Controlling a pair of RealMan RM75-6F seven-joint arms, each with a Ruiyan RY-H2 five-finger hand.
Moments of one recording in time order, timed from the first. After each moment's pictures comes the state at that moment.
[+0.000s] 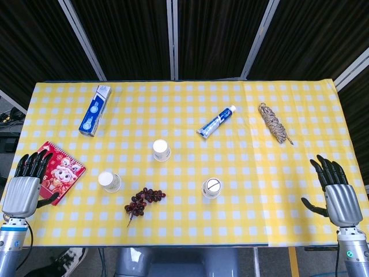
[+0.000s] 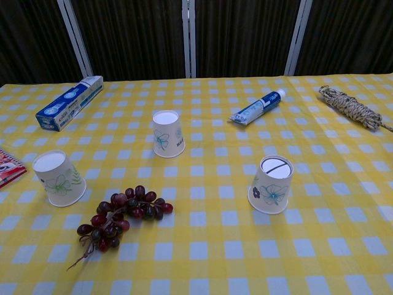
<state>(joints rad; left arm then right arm) -0.16 -1.25 -0.06 -1.61 1.47 1.47 0.22 0.12 -1.18 0.07 -1.50 -1.55 1.51 0.12</state>
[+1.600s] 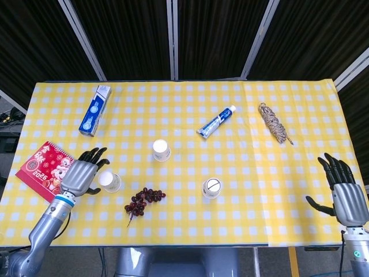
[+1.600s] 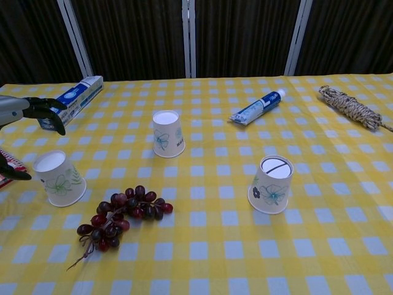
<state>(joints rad) -0.47 -1.29 -0.12 -1.72 1.20 1.01 0.49 0.11 -1.15 0.09 -1.50 -1.53 1.52 0.22</state>
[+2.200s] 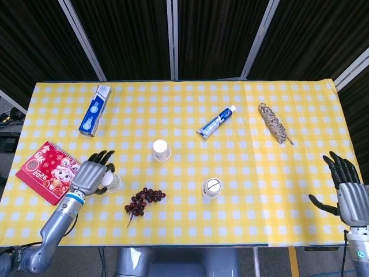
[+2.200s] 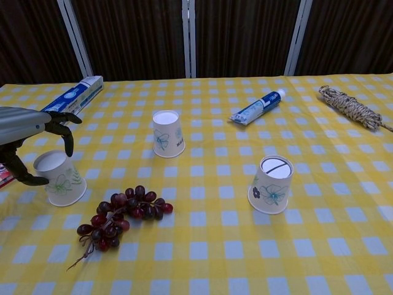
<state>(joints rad) -0.54 -1.34 -0.09 -1.70 1.08 0.99 0.57 0.11 -1.15 0.10 -1.49 -1.53 1.53 0.26</state>
